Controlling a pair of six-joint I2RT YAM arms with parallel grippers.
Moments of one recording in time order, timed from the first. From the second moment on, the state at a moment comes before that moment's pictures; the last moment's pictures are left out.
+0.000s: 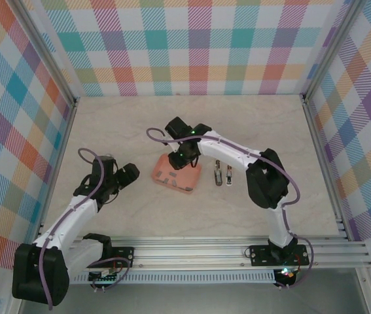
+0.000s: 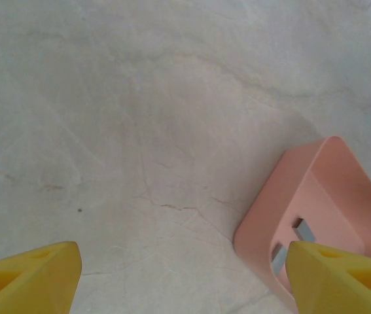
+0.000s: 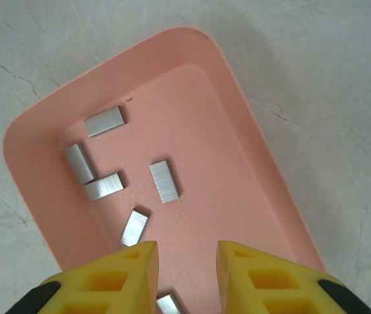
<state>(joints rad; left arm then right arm) -0.15 0.99 0.51 -0.33 0.08 -0.72 0.82 2.07 1.77 -0.90 -0.07 0.06</state>
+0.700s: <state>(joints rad) -0.15 0.94 0.48 -0.35 0.06 -0.77 0.86 2.26 1.90 -0.94 -0.07 0.01</state>
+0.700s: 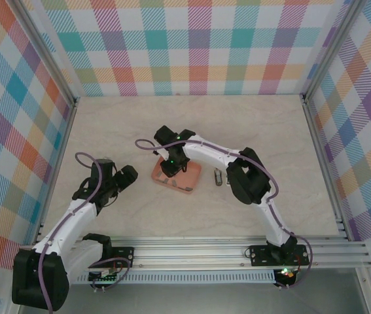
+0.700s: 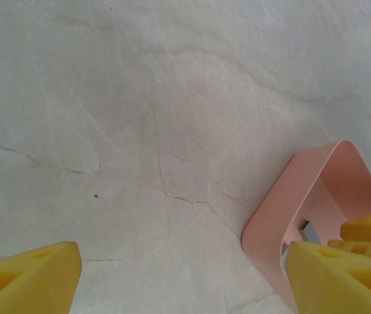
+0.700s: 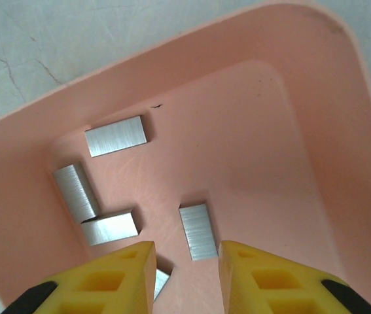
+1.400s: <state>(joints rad) -0.15 0.93 0.47 -0.37 0.06 -0.77 0.86 2.32 1.94 -0.94 -0.07 0.01</state>
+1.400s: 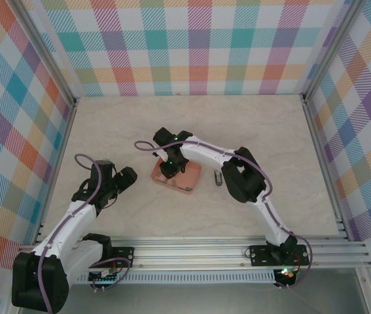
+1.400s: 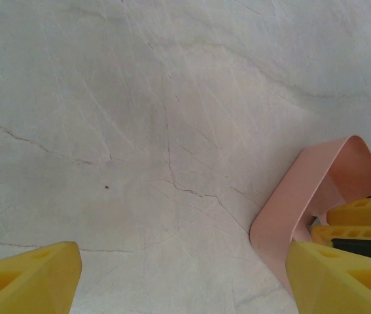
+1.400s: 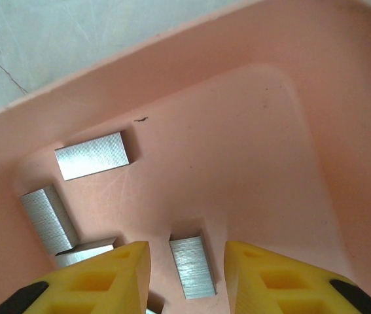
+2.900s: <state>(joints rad) -0.15 0.89 0.46 -0.26 0.14 -0.65 0.86 1.98 1.65 -0.79 0.03 0.22</state>
